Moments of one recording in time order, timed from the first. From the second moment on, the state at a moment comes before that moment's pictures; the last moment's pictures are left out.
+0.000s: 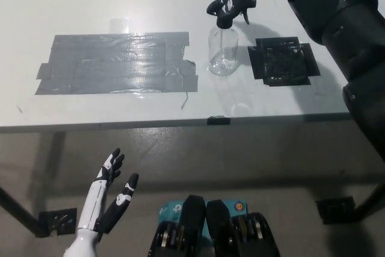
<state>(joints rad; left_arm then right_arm) -0.03 0.09 -0.02 0.09 0.21 -0.18 0.02 -1.56 -0.15 0.51 1.42 -0.31 0.08 0.43</state>
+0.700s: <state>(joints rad) -0.05 0.09 -0.03 0.09 0.22 -0.18 0.02 -1.53 -0.15 0.49 1.43 -0.34 0.05 0.47</state>
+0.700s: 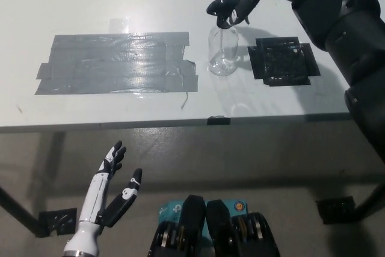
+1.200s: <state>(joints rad) -0.06 0.09 -0.03 0.09 0.23 -0.18 0.02 -1.49 -0.15 0.48 1.44 -0.35 0.05 0.47</state>
